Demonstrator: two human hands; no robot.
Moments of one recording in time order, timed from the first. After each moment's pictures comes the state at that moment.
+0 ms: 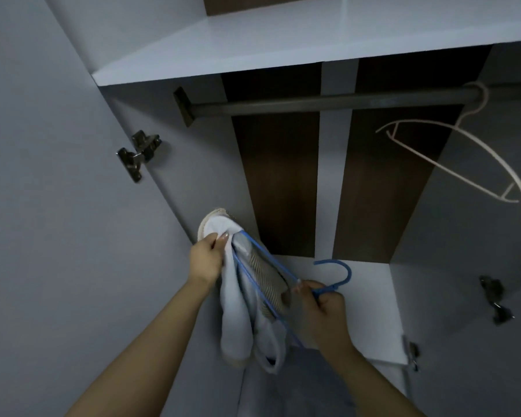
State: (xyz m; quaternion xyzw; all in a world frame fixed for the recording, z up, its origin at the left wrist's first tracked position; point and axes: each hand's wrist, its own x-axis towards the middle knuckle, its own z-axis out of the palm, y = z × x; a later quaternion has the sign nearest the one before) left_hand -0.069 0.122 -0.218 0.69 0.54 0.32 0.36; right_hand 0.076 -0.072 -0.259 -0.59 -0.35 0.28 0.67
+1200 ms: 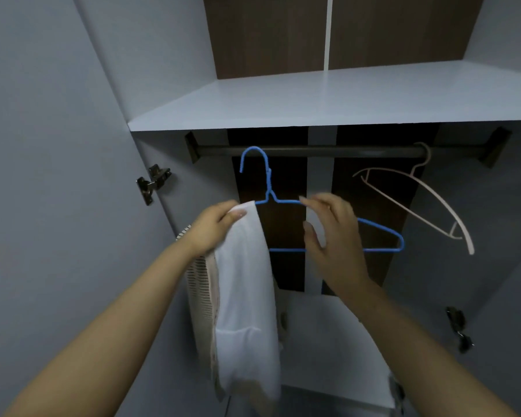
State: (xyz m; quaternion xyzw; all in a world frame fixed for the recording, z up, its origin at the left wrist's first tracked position) left_hand -0.037 0.093 -0.070 0.87 0.30 0.26 0.29; right_hand 0.155 -0.072 -0.097 -0.61 -0.60 -0.14 0.49
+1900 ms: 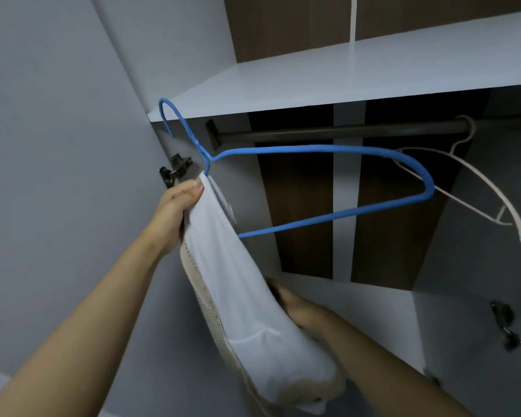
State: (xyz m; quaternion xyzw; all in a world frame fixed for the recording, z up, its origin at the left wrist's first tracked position) left_hand -0.108 0.084 -0.040 0.68 0.32 0.40 0.52; right_hand 0.081 -0.027 -0.254 -0.54 -0.60 0.50 0.32
